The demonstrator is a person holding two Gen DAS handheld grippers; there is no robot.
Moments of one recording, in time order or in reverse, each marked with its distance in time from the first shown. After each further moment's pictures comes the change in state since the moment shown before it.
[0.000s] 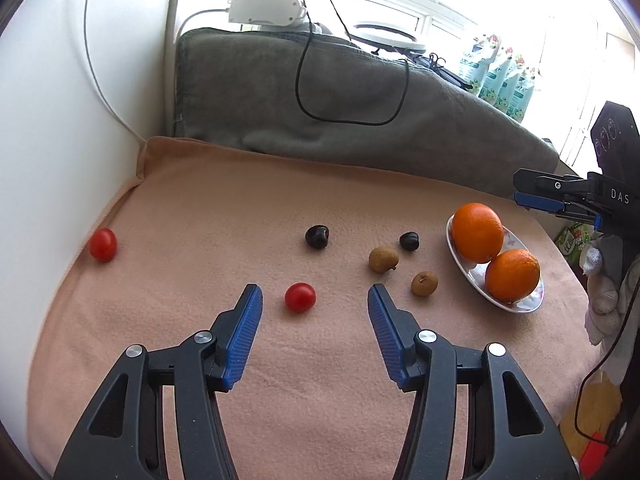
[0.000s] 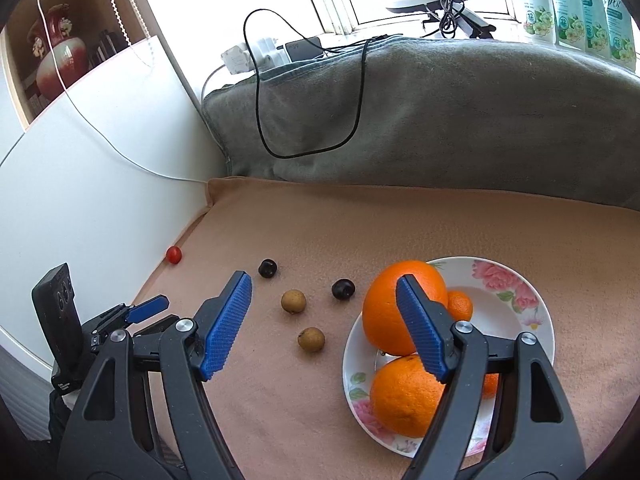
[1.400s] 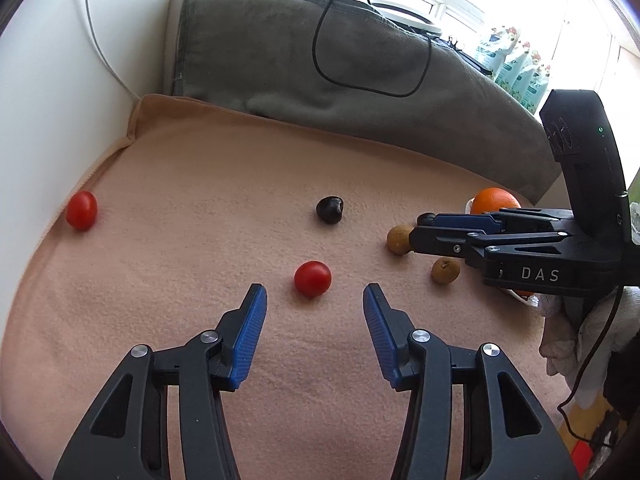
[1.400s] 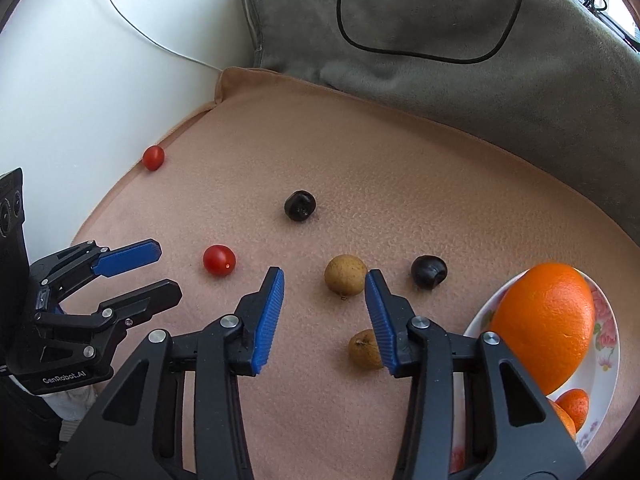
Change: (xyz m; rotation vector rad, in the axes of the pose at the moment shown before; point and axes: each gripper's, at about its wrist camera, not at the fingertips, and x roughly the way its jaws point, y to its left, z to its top) left arm 0.036 0.015 -0.006 -0.045 0.076 -0.032; right arm 0.119 0.065 -0.023 -0.248 0.250 -0.068
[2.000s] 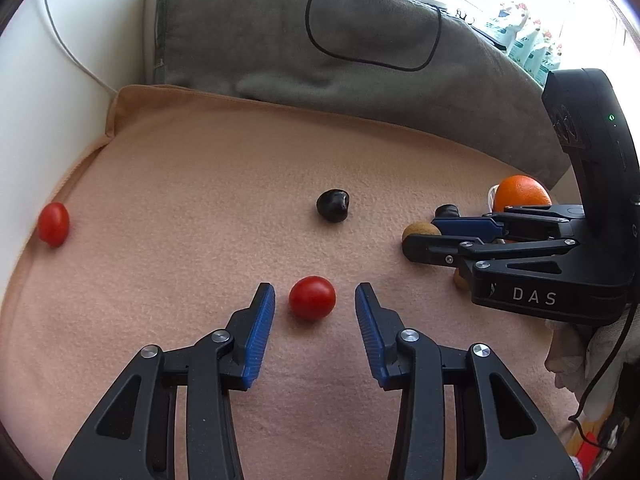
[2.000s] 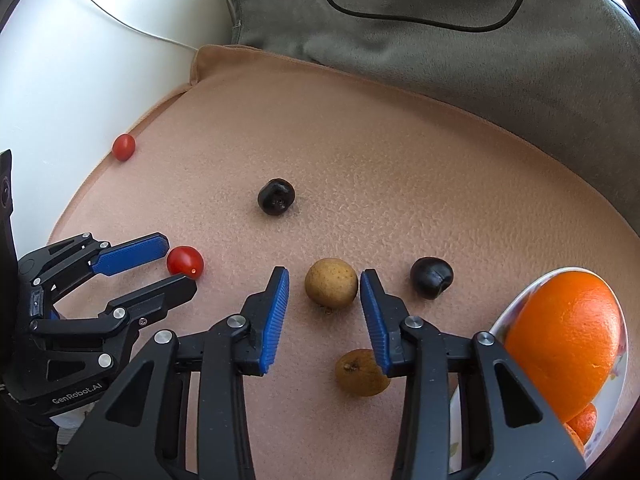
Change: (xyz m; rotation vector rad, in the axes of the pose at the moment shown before) left arm 0.036 -0.006 0.009 0.030 0.064 0.033; right arm 0.033 -0.004 0.003 0.015 0.066 -0.042
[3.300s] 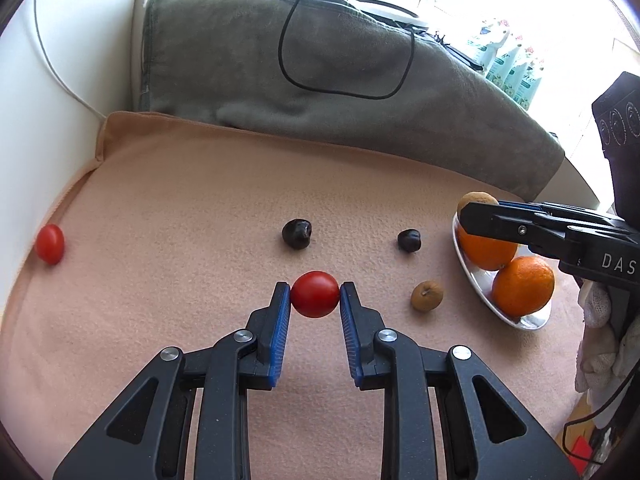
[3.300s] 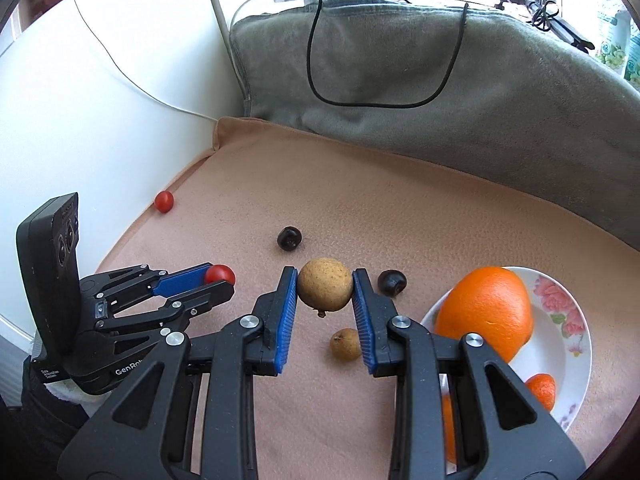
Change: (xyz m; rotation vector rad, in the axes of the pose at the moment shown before) left arm -0.023 -0.022 0.009 0.004 -0.065 -0.058; right arm -0.093 -0.015 -0.012 0.069 -0.186 0.049
